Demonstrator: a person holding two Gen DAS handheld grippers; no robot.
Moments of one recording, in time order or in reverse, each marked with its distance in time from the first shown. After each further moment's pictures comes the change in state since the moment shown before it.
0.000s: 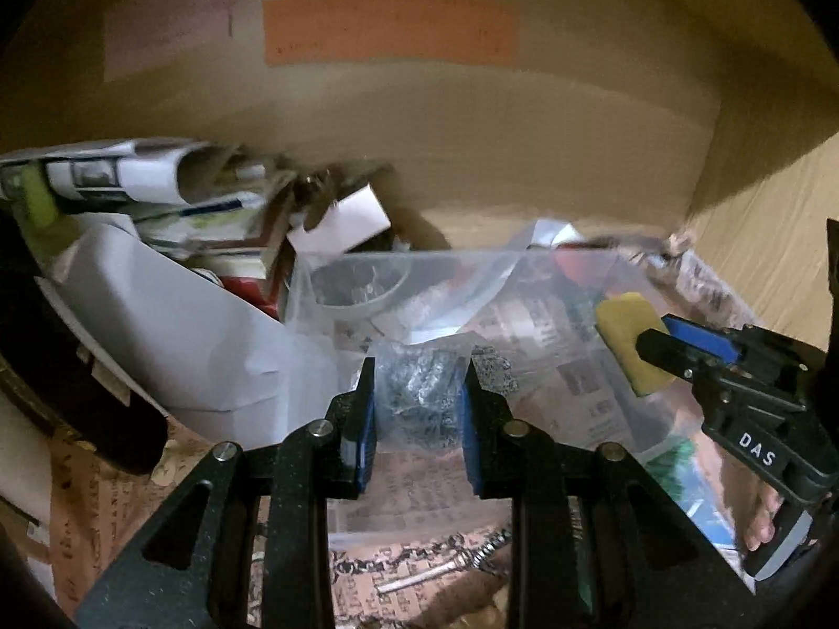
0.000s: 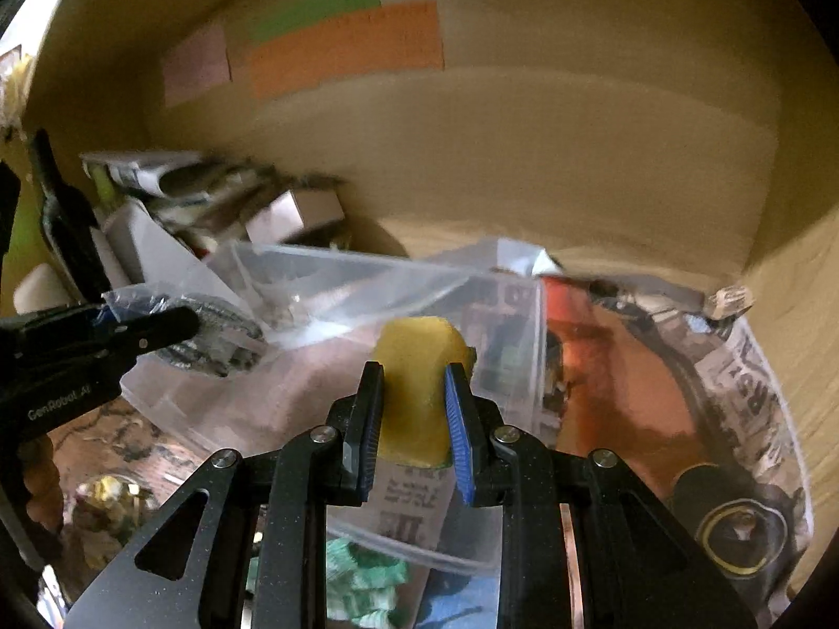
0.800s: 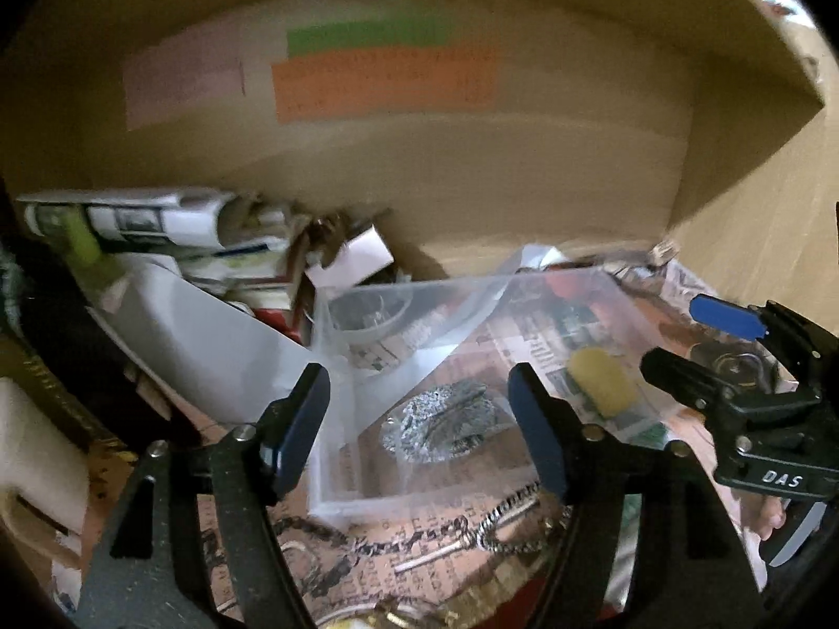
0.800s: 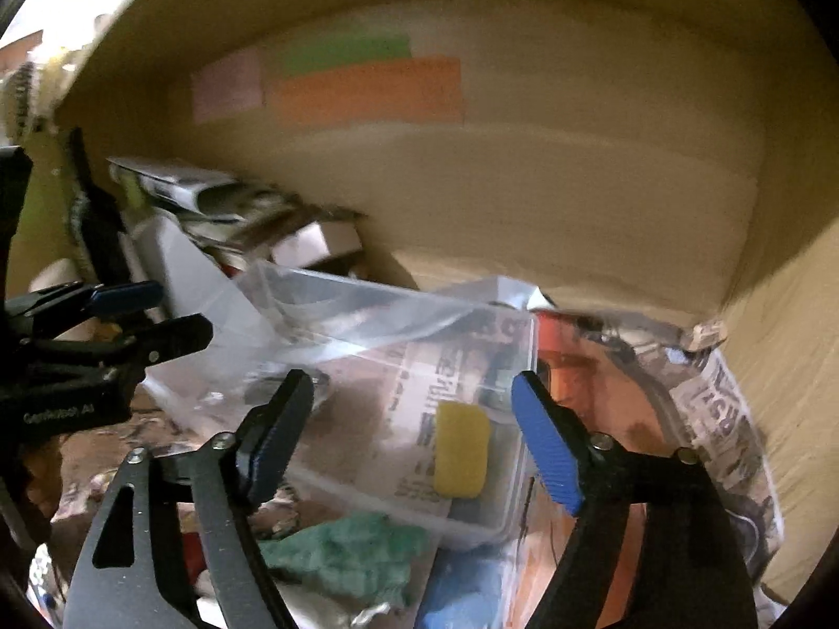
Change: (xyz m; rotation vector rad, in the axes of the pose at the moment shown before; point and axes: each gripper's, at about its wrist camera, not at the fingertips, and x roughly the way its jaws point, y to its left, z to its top) left arm -0.058 0.002 -0.005 0.048 -0.112 0.004; right arm -0.048 0.015 0.002 -0.063 -0.105 -0.018
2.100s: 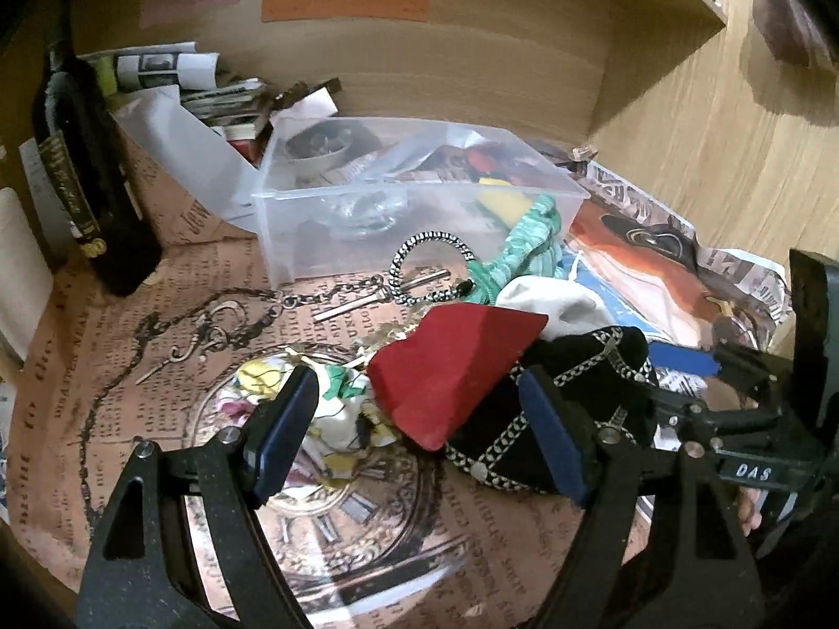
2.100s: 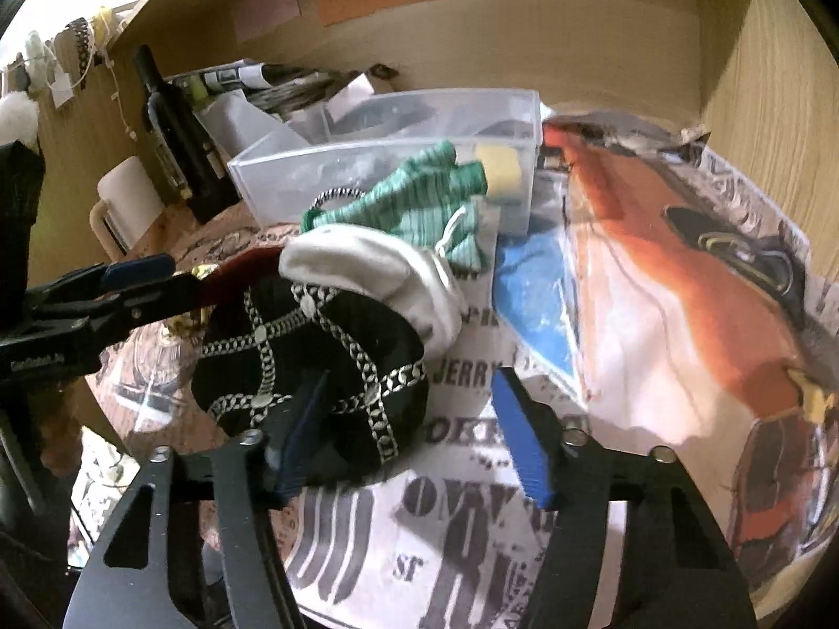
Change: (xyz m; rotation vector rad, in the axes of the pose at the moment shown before) left arm -0.055 -0.025 -0.127 -0.025 0.144 -0.151; right arm -0.059 0.024 -0.139 0.138 0.201 0.099
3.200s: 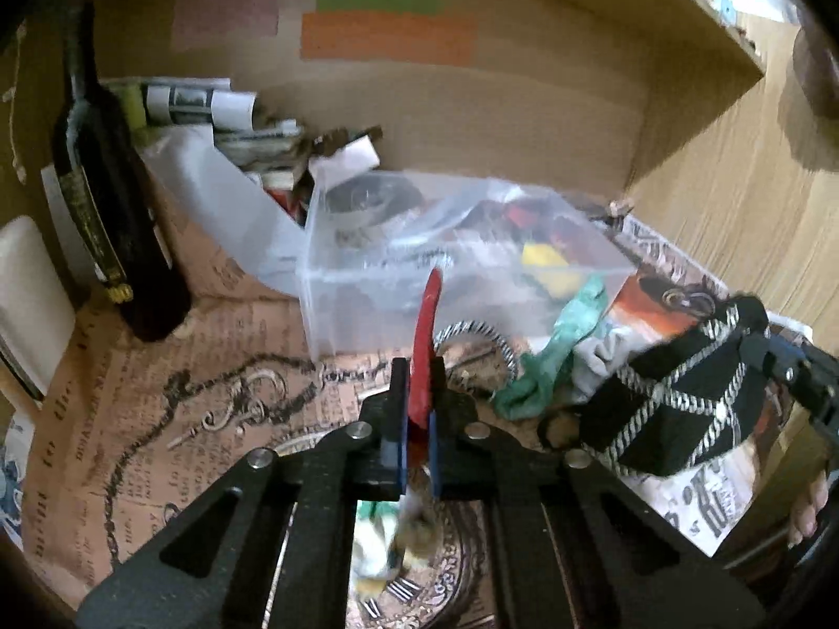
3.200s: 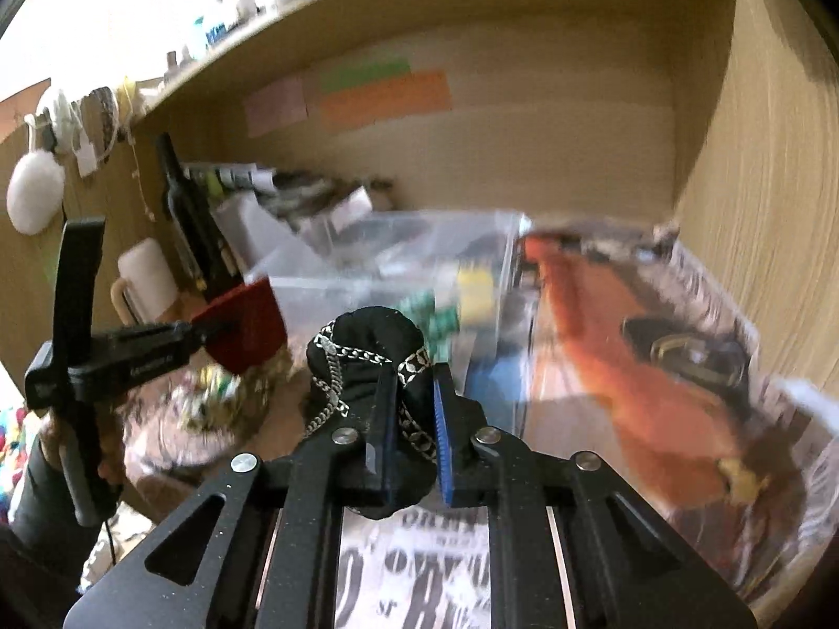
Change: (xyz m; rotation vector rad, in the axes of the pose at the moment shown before) left arm 0.000 0.021 0.030 -0.042 -0.120 0.066; right arm -0.058 -0.005 0.040 -0.029 -0.248 -0.021
